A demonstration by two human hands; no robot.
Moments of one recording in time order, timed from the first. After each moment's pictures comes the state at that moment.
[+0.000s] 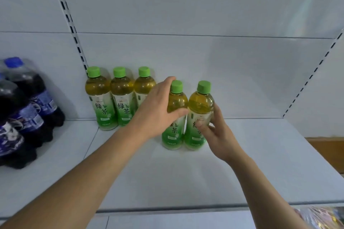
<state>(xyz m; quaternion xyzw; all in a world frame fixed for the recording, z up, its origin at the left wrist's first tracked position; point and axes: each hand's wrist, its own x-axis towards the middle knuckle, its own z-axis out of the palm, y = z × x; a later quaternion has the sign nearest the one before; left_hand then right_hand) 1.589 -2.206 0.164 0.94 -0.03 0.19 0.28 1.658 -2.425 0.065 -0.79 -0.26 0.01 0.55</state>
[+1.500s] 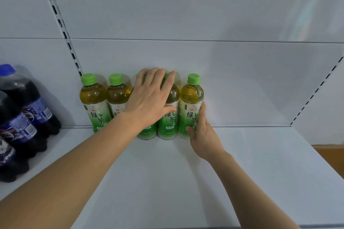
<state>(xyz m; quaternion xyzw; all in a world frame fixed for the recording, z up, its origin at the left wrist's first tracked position) 1.652 -2.166 0.169 0.95 -0.05 0.27 -0.14 1.708 -2.371 0.036 -0.90 -0.24 -0.02 0.36</state>
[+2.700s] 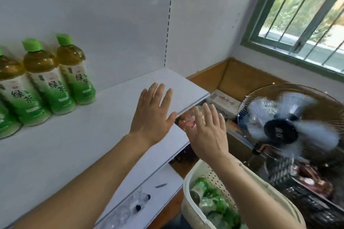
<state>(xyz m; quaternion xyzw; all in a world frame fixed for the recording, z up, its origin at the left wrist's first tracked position) 1.539 -2.404 0.065 0.91 -0.35 0.19 0.12 1.438 -2.586 0.023 -0.98 0.14 -0.12 0.01</state>
